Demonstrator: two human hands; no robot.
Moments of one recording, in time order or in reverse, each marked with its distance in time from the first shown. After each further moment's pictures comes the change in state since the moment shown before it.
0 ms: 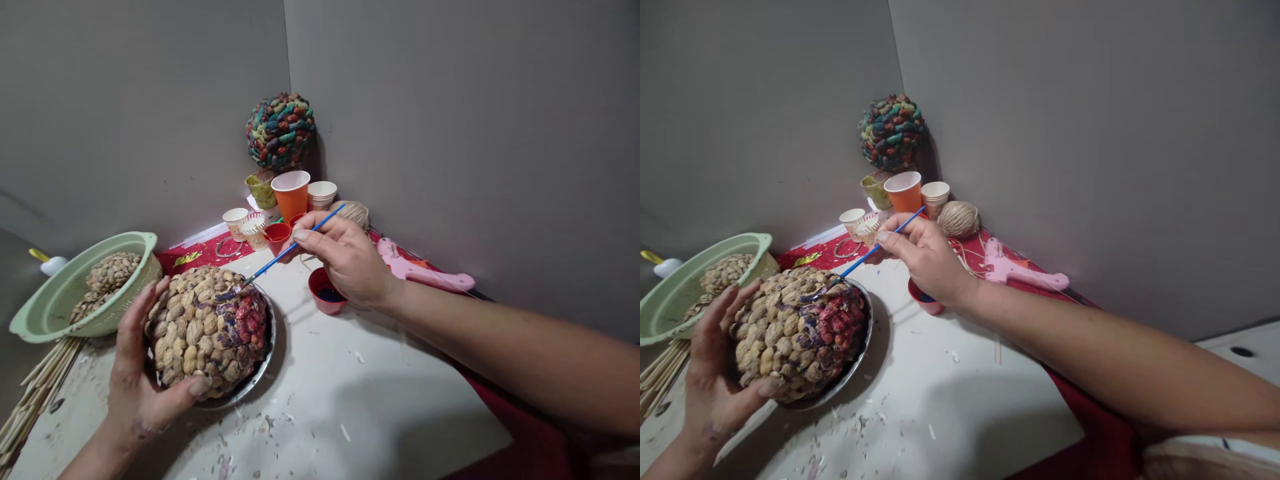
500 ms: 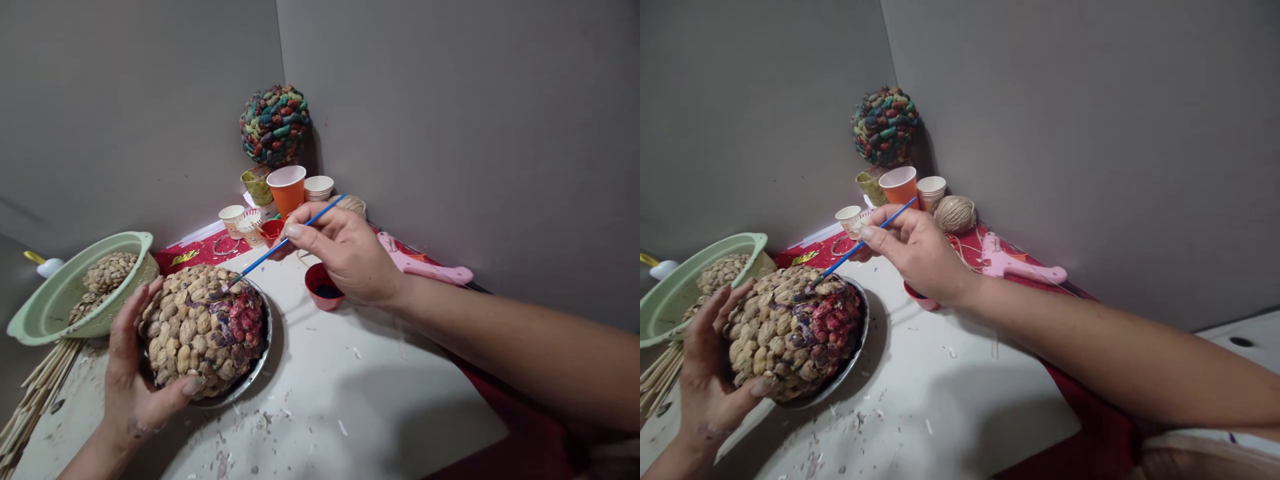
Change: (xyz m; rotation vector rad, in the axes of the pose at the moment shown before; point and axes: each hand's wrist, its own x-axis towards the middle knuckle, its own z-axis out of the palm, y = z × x) left_hand 0.002 0.000 0.001 0.003 0.013 0.016; right_hand -0.003 -0.016 0.004 0.008 -0.028 -0.033
